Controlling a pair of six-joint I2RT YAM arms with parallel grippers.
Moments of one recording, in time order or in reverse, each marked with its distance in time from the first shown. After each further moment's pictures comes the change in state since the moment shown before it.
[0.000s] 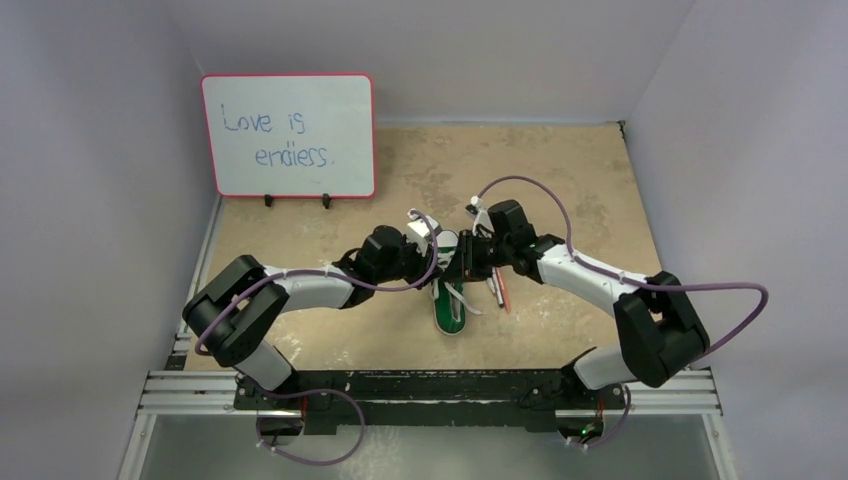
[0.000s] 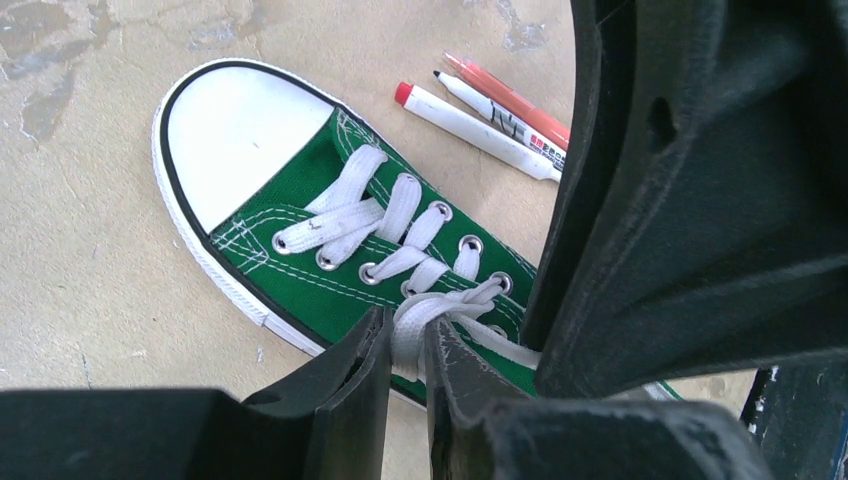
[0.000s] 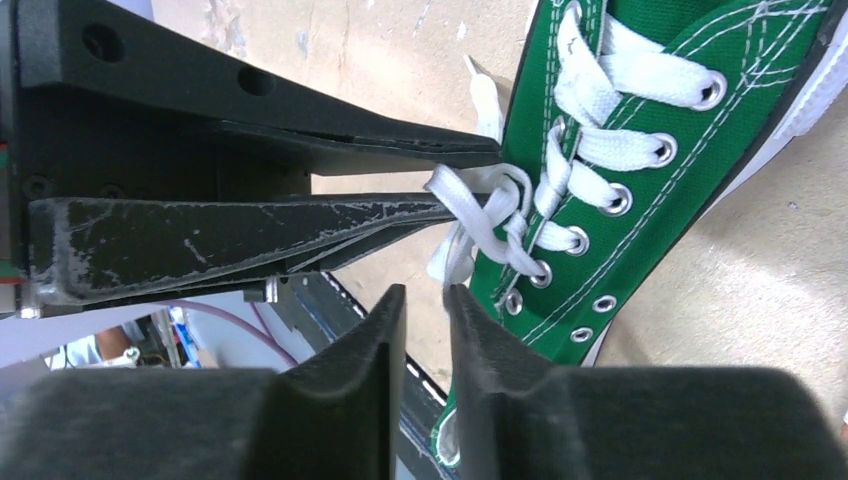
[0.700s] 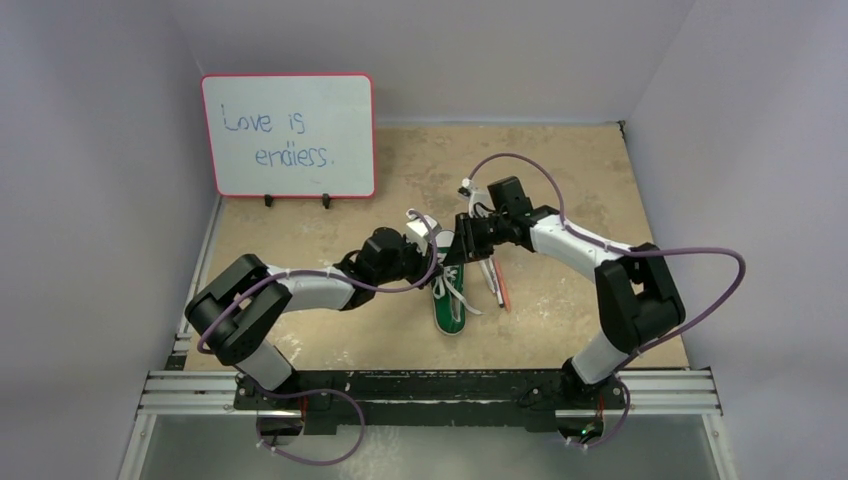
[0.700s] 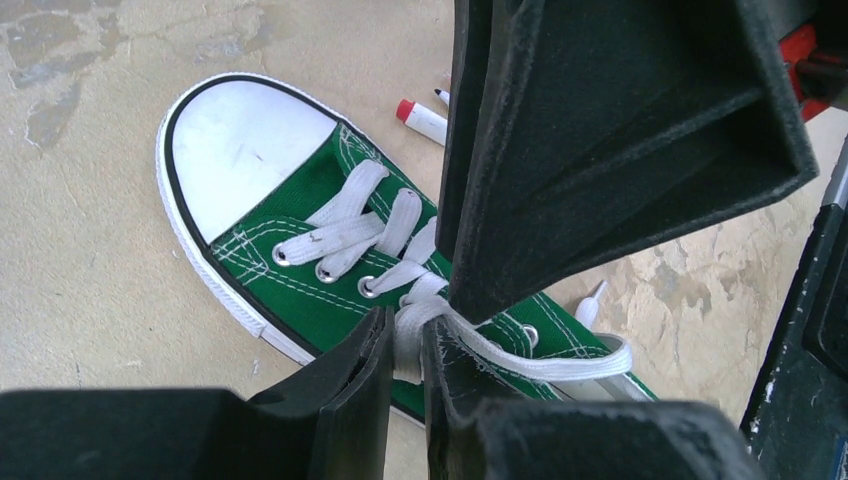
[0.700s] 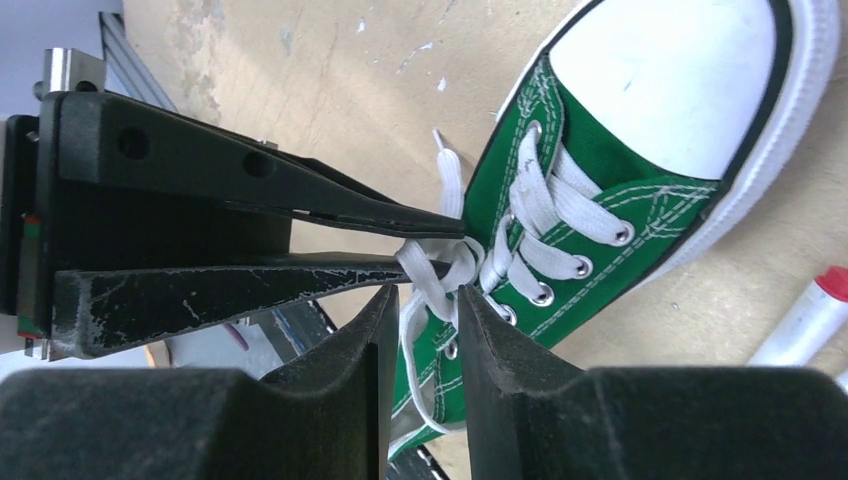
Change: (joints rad) left arm -0.007 0.012 -0.010 0.063 -0.022 -0.034; right arm -0.095 0.175 0.233 -0.195 -0.115 -0.322
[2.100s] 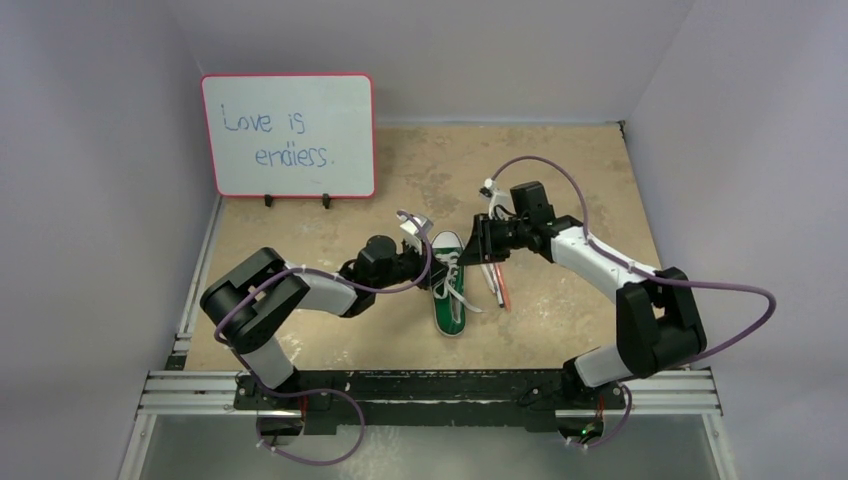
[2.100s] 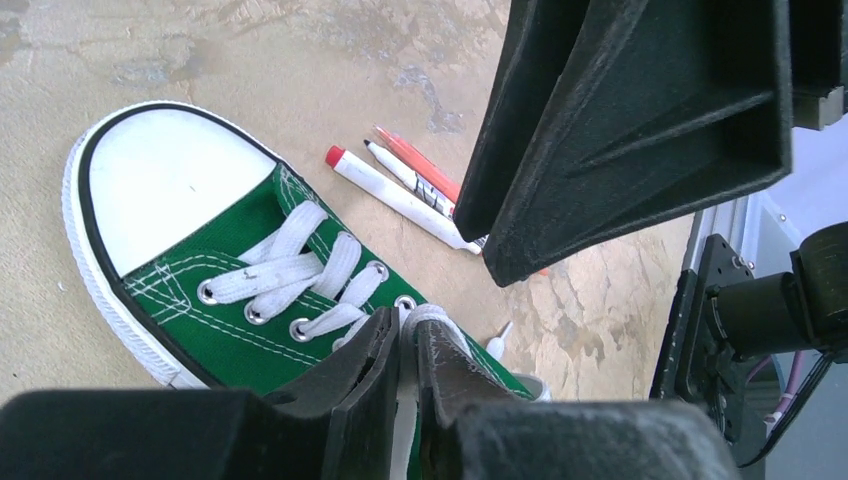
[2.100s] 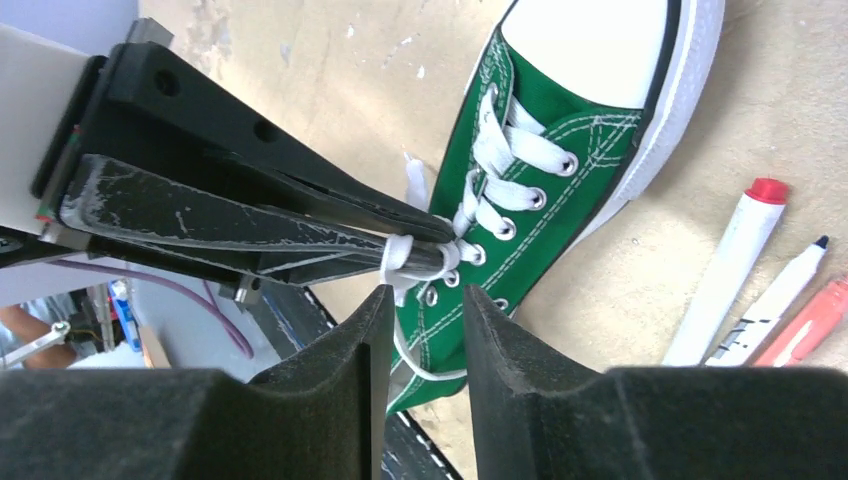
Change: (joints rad) left arm -0.001 0.085 -0.076 0.332 0.061 -0.241; right arm -0.069 -0.145 -0.114 0.035 -0.029 0.036
